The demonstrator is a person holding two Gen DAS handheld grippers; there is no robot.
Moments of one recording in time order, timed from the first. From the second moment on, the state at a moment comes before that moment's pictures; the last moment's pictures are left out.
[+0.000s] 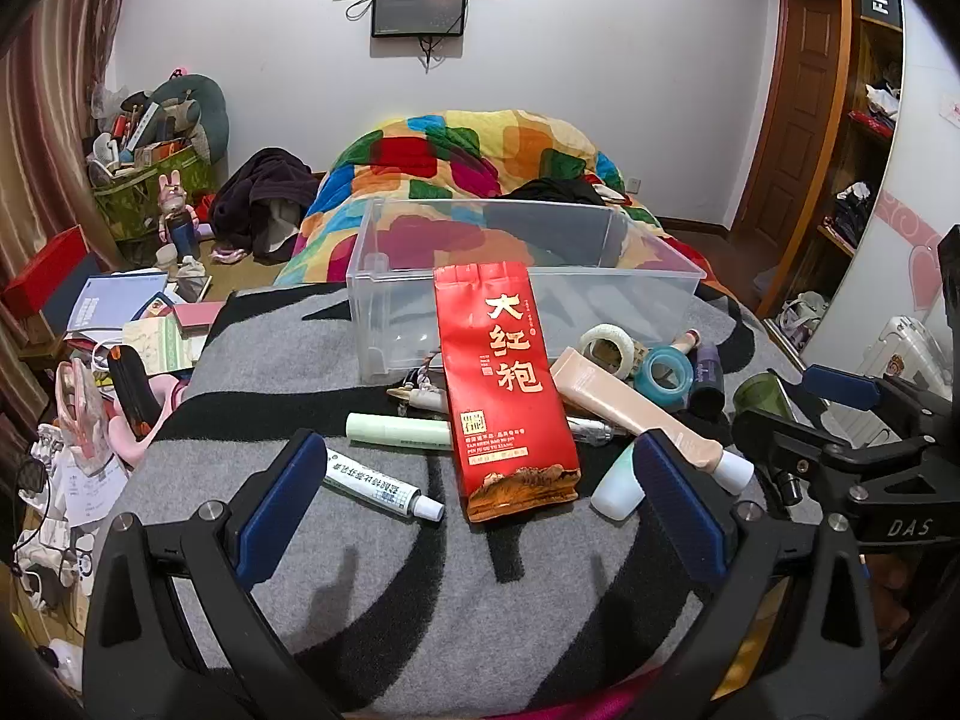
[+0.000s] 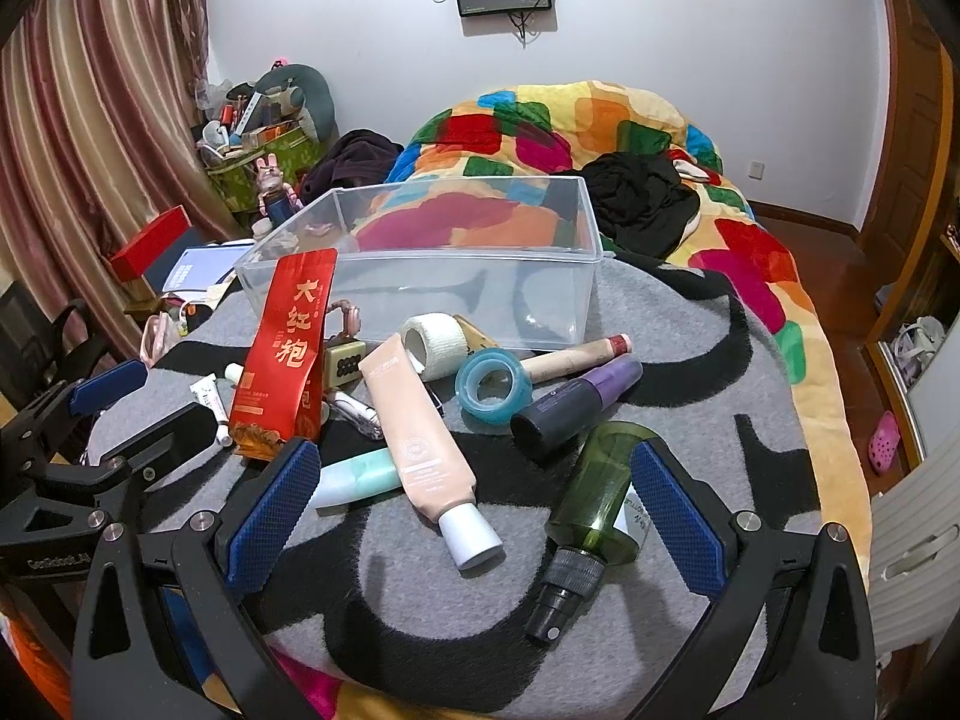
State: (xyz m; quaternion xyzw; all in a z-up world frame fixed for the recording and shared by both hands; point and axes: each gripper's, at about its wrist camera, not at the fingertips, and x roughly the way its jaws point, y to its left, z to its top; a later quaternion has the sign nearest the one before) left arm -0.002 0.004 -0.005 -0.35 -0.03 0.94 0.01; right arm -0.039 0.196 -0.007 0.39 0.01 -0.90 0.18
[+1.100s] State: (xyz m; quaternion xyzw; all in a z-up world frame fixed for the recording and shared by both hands) left arm -0.002 -0.001 -0.006 -0.35 -0.04 0.94 0.00; right arm -0.037 0.189 -0.007 0.39 0.01 -0.90 0.20
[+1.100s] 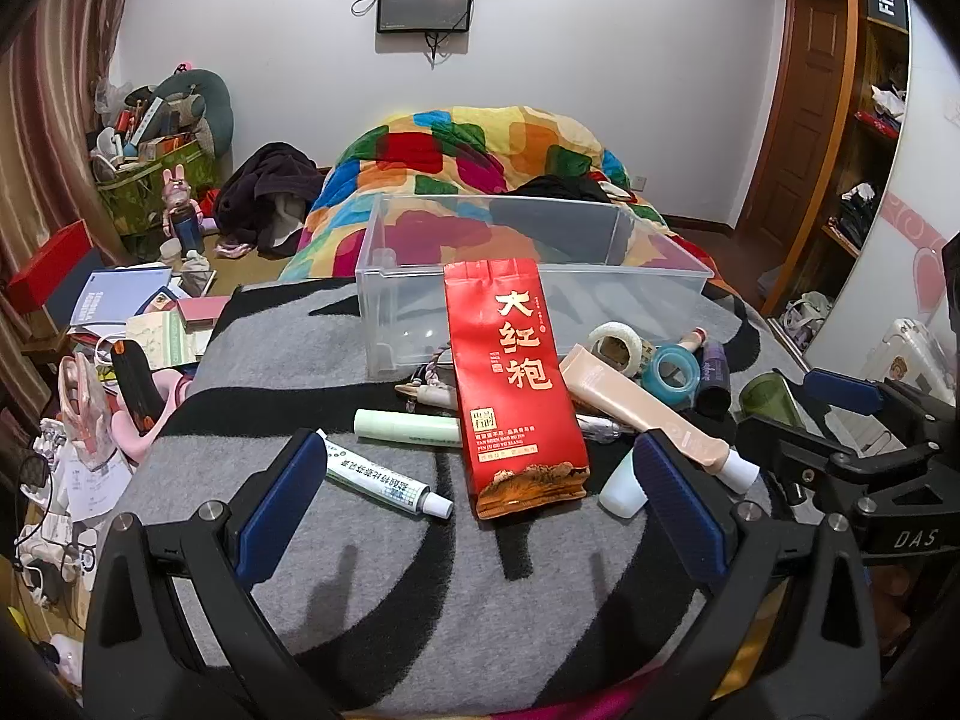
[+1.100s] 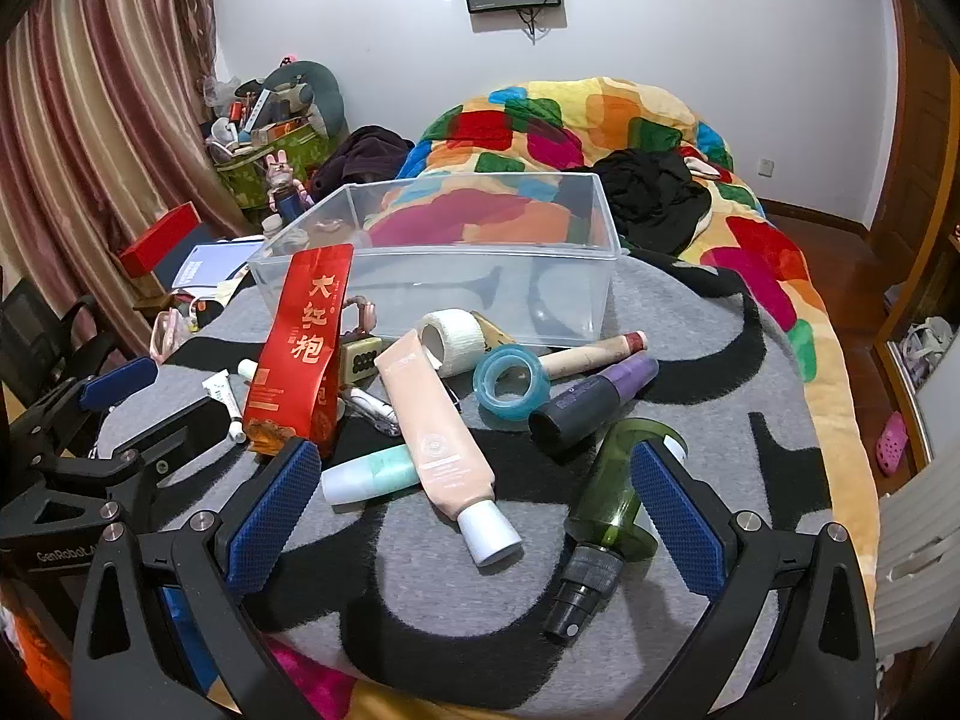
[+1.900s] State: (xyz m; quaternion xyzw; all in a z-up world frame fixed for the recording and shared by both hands) left arm -0.027 -0.054 -0.029 -0.40 -0.10 0.91 -0.05; right arm -0.056 0.216 -0.022 0.41 -0.01 -0.90 0.14
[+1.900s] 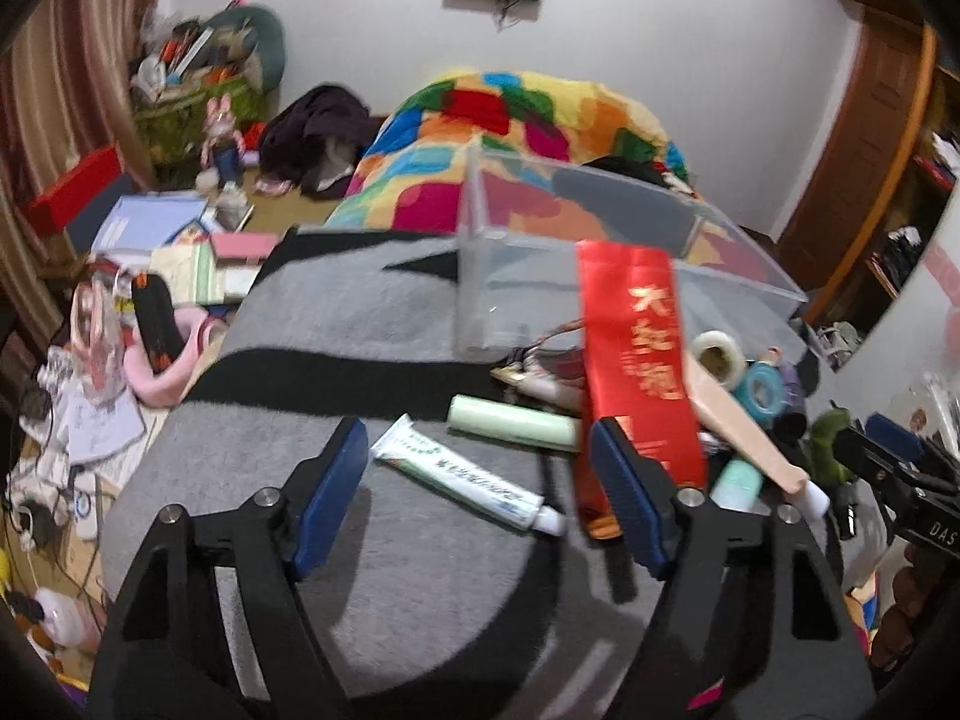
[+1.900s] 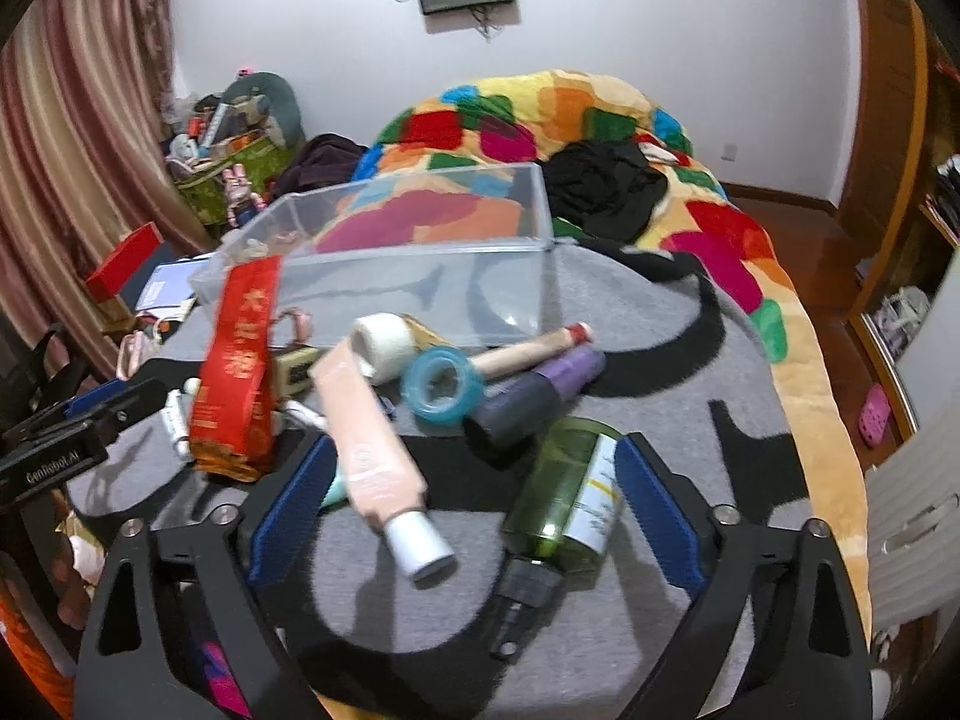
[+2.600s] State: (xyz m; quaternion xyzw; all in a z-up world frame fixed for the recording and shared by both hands) left arm -0.023 -0.059 -0.055 -0.43 -0.06 0.90 -0.10; right arm -0.059 0.243 -0.049 0.44 -0.04 -0.89 0.11
